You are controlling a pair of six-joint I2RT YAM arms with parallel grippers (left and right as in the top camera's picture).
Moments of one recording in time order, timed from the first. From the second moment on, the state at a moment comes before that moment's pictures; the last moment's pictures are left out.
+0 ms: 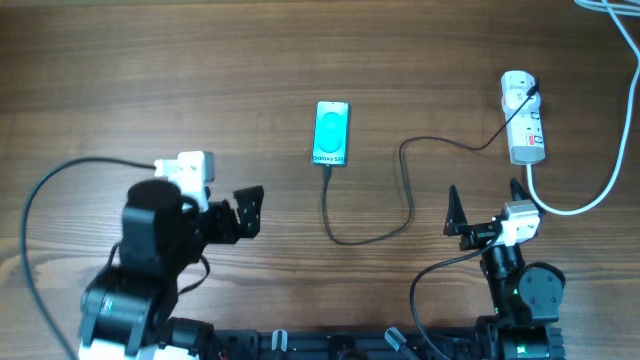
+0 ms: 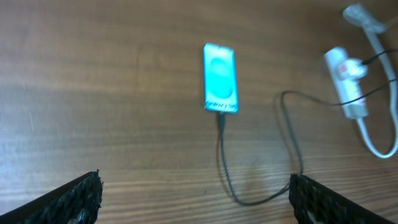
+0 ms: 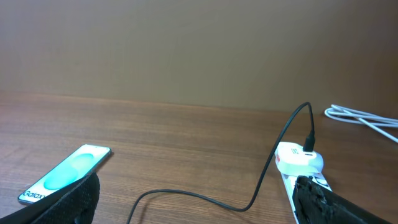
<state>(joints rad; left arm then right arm) -0.20 0.71 0.80 -0.78 0.18 -0.33 0.02 0.01 0.01 0.00 -0.10 -0.03</state>
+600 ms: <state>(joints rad) -0.20 0.48 0.47 -0.48 0.21 -0.30 0.02 0.01 0.01 0.00 -0.09 -0.03</state>
